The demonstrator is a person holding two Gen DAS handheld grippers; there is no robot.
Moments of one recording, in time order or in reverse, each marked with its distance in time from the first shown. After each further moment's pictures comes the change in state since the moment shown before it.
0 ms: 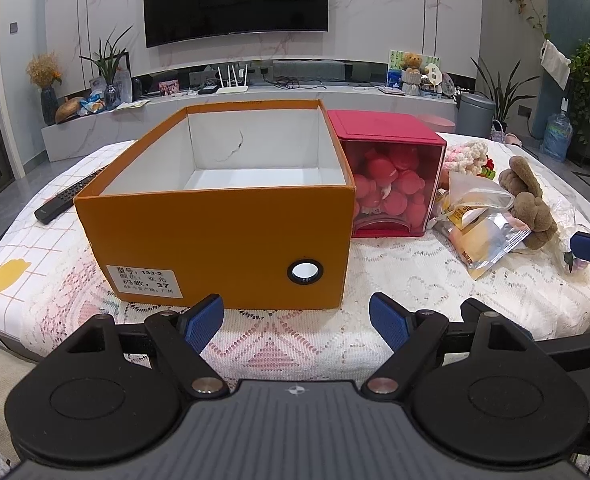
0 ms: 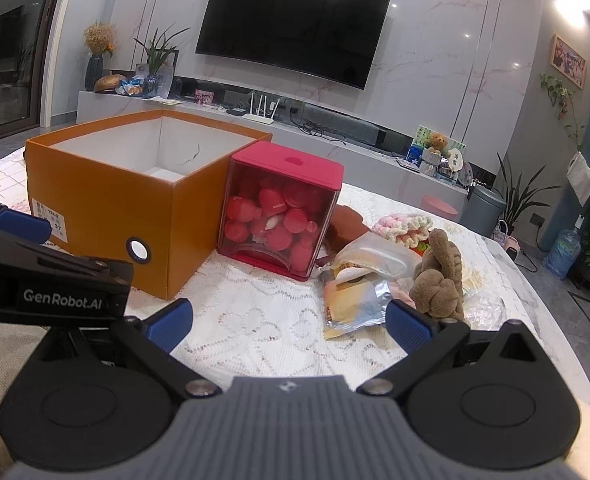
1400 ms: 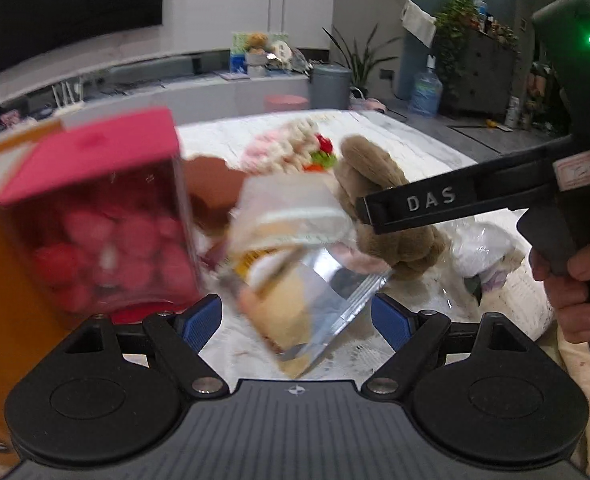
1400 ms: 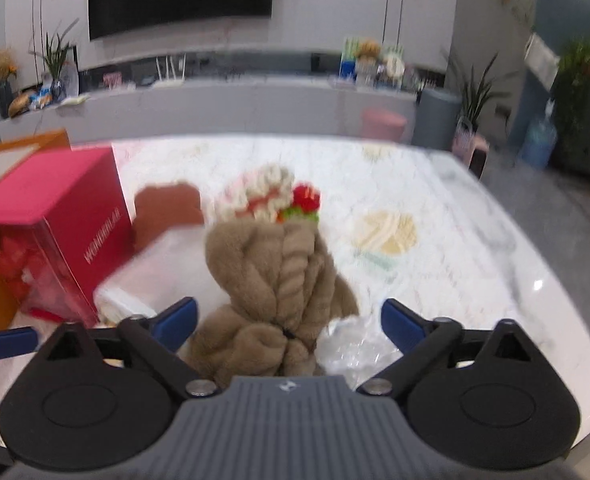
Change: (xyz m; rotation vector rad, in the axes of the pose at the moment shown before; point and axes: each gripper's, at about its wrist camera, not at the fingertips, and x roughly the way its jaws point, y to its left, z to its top) left arm 0.120 -0.149 0.042 0.215 0.030 -0.392; right arm 0.153 -0.193 0.022 0.274 0.225 -0.055
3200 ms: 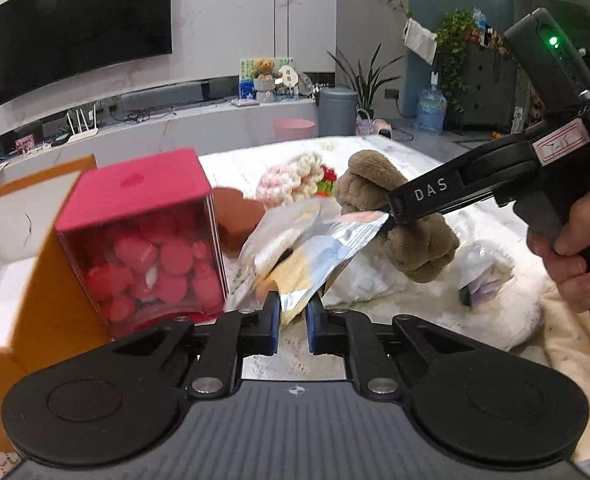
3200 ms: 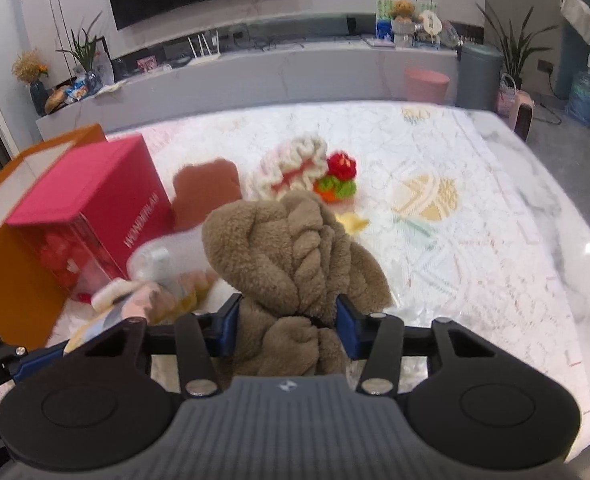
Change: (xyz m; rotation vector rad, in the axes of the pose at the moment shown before) left arm -0.070 -0.012 0.003 0.037 -0.079 0.058; right arm -0.010 -0.017 0.008 0.054 0.083 0.175
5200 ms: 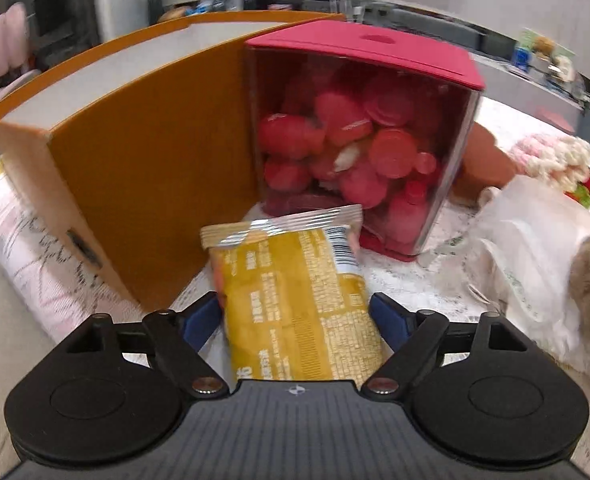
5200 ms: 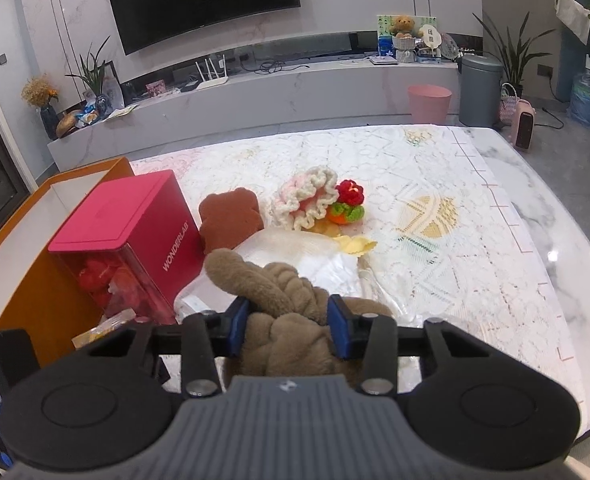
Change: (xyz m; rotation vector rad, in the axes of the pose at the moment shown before) left arm 0.096 0.024 -0.022 -0.552 0.224 0.635; right arm -0.035 0.003 0.005 0.033 -0.046 0.037
